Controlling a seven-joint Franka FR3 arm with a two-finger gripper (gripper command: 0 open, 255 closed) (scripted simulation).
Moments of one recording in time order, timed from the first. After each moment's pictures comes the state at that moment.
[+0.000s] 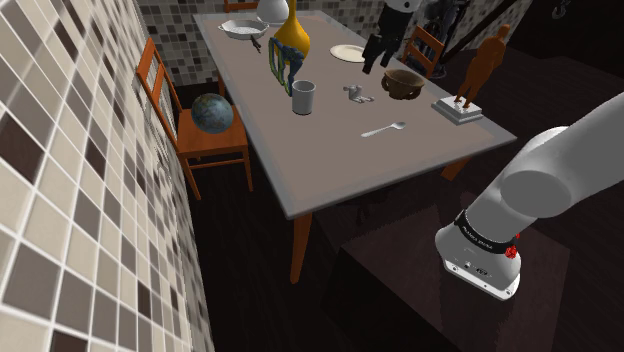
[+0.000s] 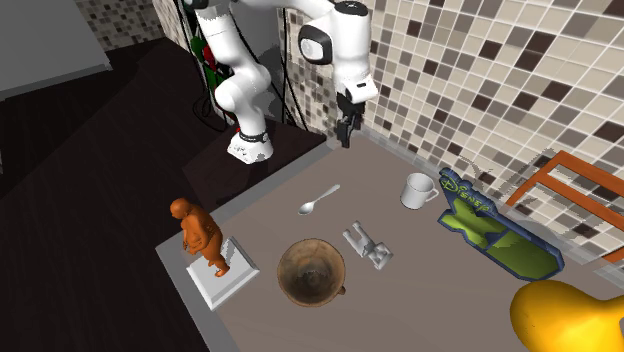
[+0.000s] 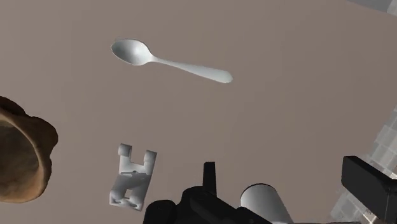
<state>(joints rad) -0.09 -0.31 -0.14 -2.28 0.02 2.08 -0.20</state>
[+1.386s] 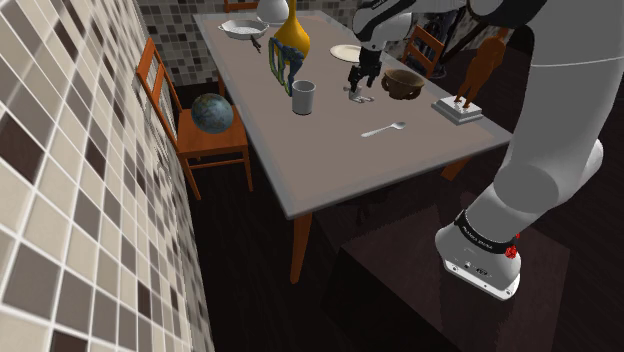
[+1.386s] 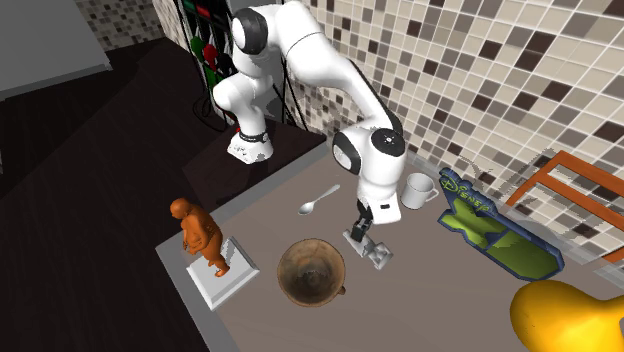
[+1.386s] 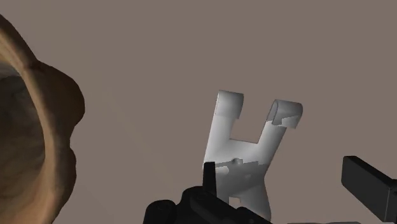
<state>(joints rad) -0.23 0.47 -0.24 -1.75 0.16 2.21 -0.37</state>
